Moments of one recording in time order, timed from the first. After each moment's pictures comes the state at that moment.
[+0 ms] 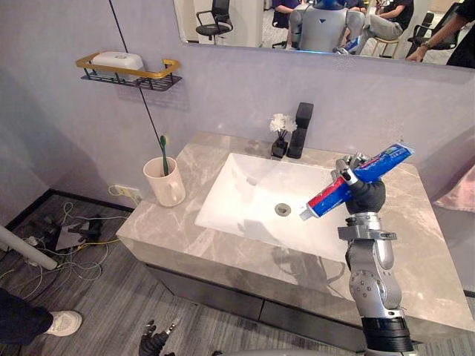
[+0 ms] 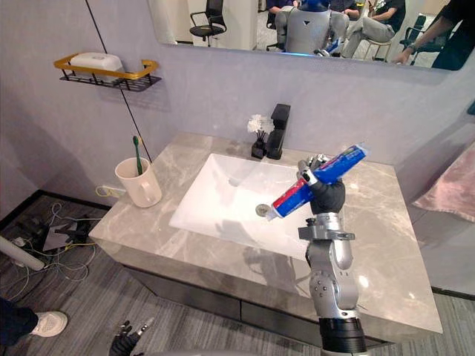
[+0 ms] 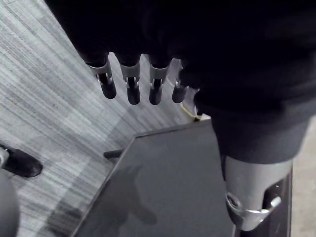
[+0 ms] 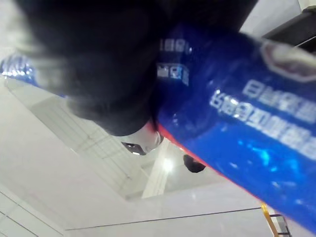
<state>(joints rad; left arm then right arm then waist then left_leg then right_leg) 0.29 0.03 0.20 0.79 -0.03 -0.13 0.11 -0.11 -0.12 0.01 -0.19 0.59 -0.19 0.07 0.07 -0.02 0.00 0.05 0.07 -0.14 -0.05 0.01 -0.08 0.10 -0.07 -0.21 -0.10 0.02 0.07</state>
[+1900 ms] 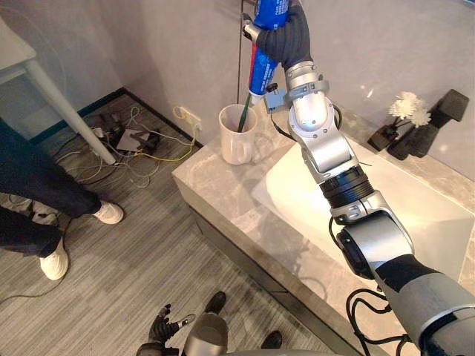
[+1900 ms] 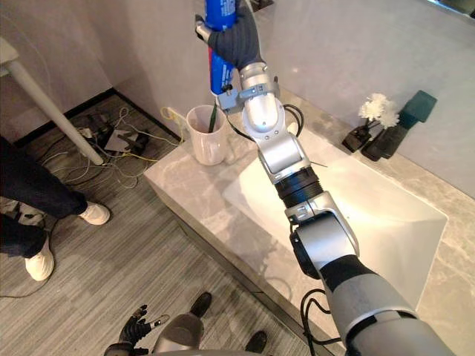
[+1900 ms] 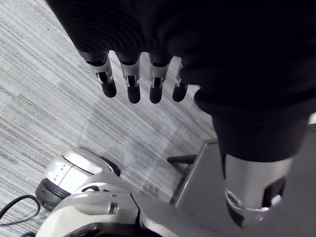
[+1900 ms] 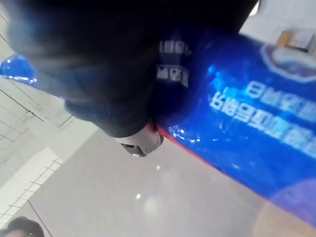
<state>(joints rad) 0.23 0.17 -0.01 0.82 0.03 -0.14 0.09 -1.18 -0.14 0.24 0.51 0.00 -0.17 -0.28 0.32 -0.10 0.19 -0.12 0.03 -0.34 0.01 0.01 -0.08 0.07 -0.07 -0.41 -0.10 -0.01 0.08</state>
